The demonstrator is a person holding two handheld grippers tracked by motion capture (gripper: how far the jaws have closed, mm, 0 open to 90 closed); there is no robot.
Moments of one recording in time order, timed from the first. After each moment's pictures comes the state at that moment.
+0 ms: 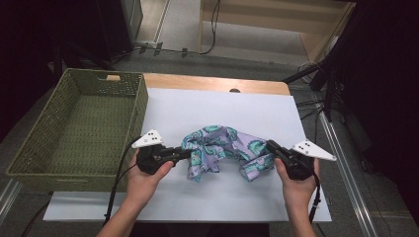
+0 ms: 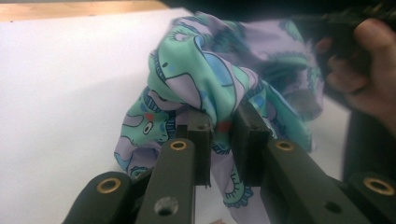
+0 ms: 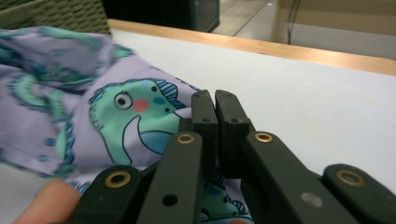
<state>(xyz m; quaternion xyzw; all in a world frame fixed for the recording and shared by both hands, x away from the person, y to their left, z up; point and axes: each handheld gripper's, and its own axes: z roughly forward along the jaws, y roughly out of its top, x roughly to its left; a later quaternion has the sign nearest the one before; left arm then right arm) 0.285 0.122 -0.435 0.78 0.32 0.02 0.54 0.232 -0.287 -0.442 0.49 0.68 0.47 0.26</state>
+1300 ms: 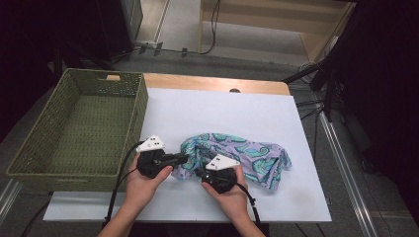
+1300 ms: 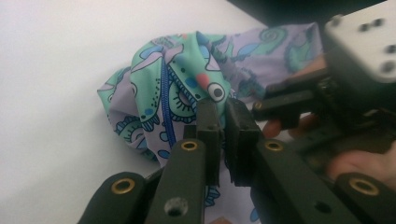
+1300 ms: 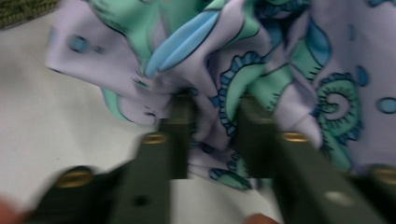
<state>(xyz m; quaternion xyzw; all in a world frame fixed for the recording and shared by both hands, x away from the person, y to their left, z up) 0.283 0.121 -0.454 0.80 0.32 0.02 0.51 0.249 -0.111 -0.511 0.37 0.82 0.42 0.16</state>
